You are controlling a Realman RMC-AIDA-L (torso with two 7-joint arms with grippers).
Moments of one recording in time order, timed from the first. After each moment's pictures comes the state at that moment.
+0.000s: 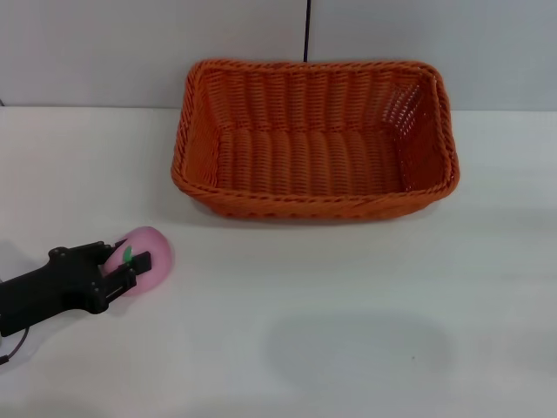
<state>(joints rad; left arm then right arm) -0.26 -2.04 -2.46 -0.43 1.84 -1.38 2.01 0.24 2.07 -0.20 -0.26 -1.20 -1.66 1.07</state>
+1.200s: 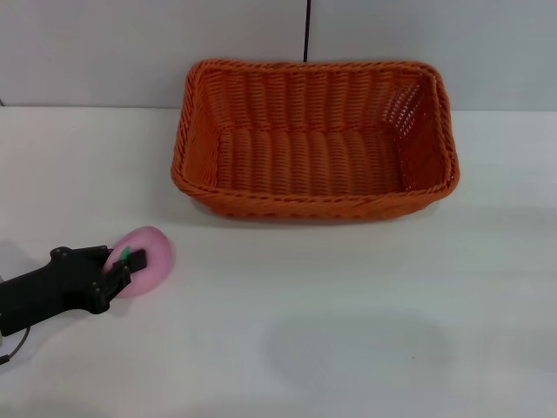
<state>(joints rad) -0.27 -2.03 -2.46 -0.43 1.84 -1.39 2.00 0.24 2.07 -0.20 -0.26 -1.20 -1.66 1.07</state>
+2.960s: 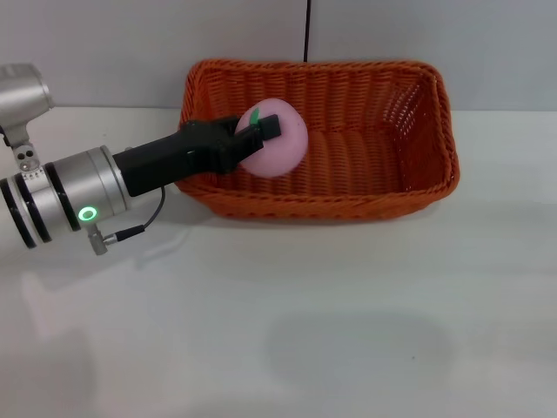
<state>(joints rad) -0.61 -2.07 -2.37 -0.27 1.60 -1.38 1.81 0.25 2.07 -0.22 -0.24 -1.20 -1.63 1.07</state>
